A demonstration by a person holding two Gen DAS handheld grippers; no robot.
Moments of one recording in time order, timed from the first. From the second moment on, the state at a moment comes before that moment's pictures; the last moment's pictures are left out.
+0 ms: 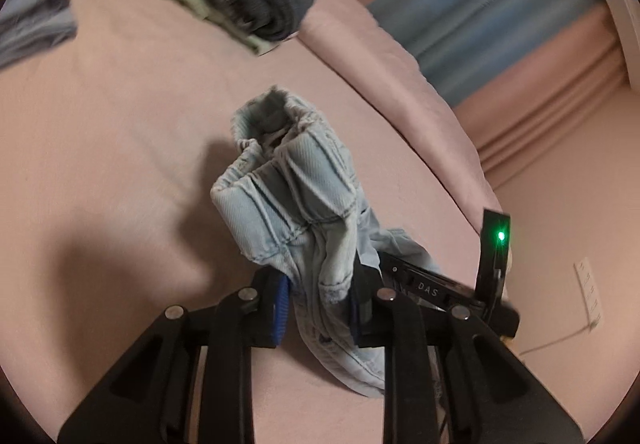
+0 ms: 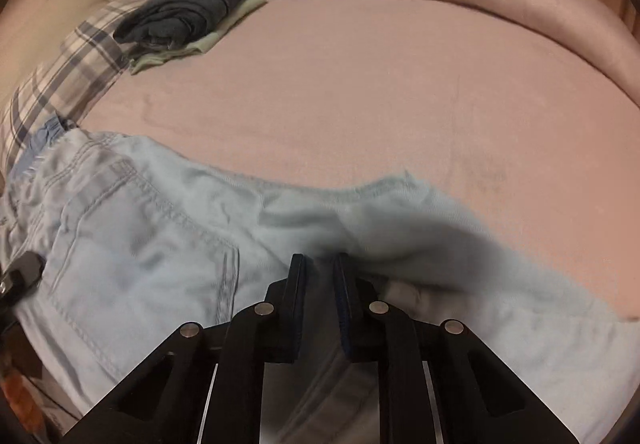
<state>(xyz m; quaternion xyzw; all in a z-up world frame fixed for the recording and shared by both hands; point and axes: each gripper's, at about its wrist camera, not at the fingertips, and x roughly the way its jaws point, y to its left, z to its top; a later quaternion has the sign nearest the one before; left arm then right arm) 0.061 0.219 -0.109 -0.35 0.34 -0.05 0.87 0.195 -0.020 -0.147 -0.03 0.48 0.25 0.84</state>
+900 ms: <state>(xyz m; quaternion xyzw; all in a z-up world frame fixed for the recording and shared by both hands) 0.070 0.085 -0.045 -0.16 0.33 -0.18 0.91 0.095 -0.173 -0.153 0.28 0.43 0.32 0.80</state>
